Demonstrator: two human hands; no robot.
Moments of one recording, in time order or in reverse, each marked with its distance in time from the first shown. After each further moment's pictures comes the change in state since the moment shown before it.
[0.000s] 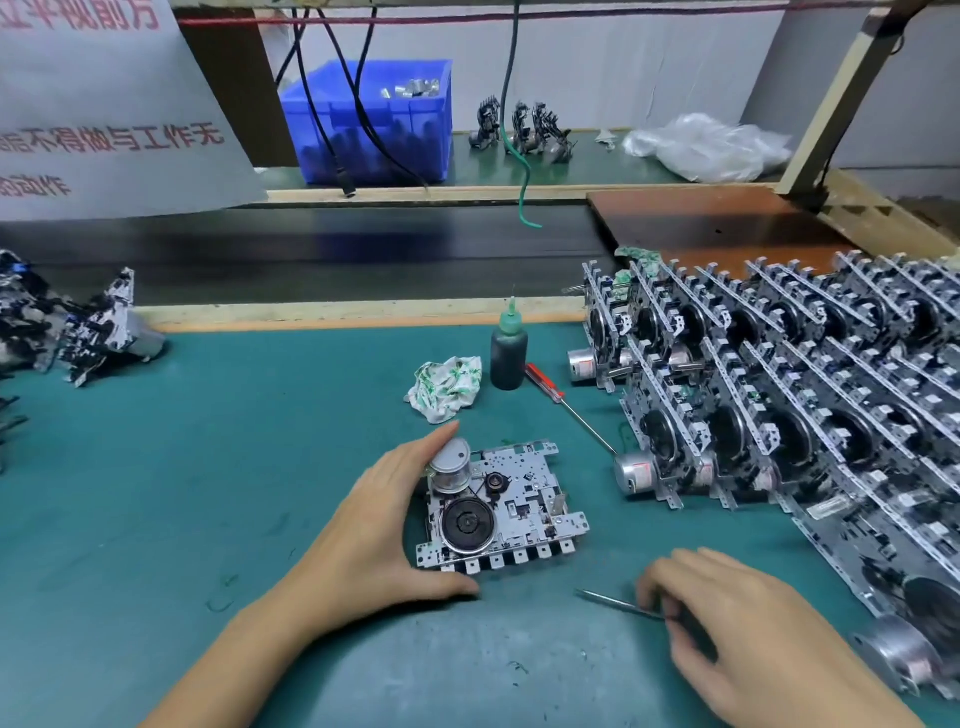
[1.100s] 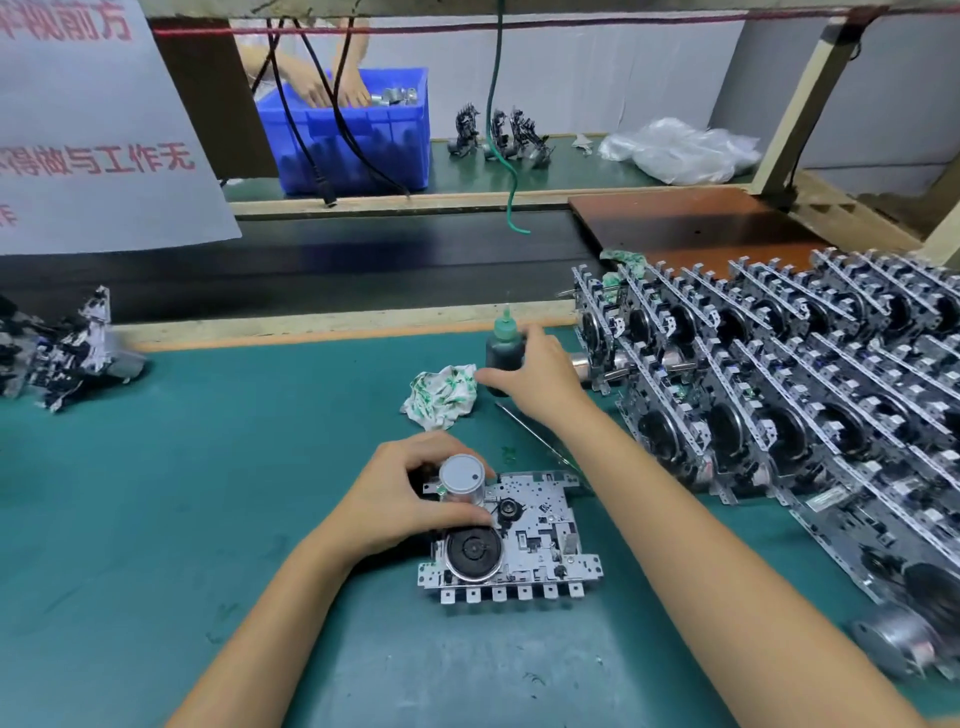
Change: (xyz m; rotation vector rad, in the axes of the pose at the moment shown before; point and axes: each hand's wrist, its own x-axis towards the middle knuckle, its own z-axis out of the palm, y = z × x) left_hand 0.045 -0.014 -0.002 -0.445 -0.054 -0.036; right_hand 0.217 -0.016 0.017 0.490 0.192 0.493
